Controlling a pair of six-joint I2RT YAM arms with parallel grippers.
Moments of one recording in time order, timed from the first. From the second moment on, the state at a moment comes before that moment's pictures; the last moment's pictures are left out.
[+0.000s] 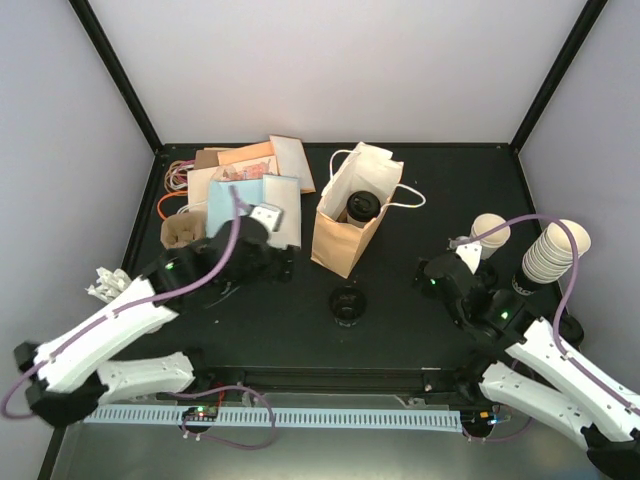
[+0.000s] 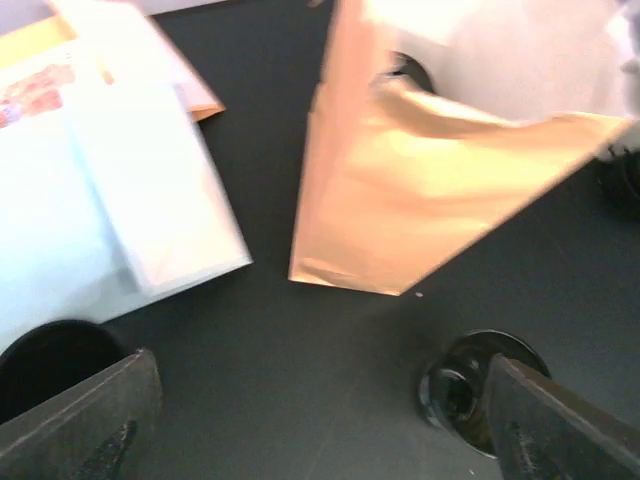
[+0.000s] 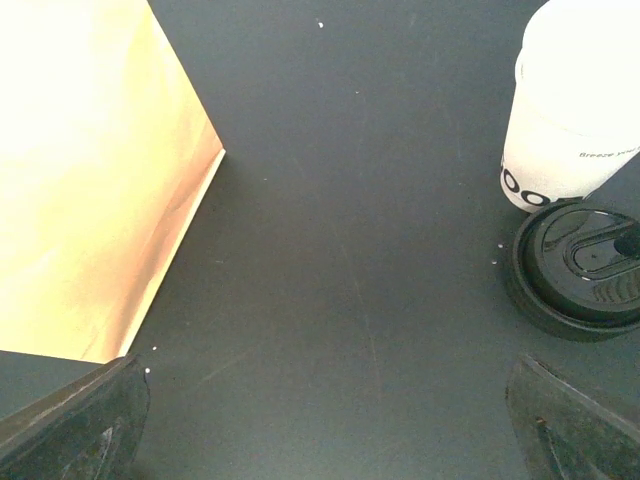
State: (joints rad) left arm -1.02 1.11 1.30 -0.95 -0.36 -0.46; right arm 0.80 0.71 0.76 -0.89 0.60 0.82
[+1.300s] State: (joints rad) left arm -0.53 0.84 0.79 -0.57 0.19 -0.30; right arm 0.03 1.05 0.67 -0.66 0.34 0.66
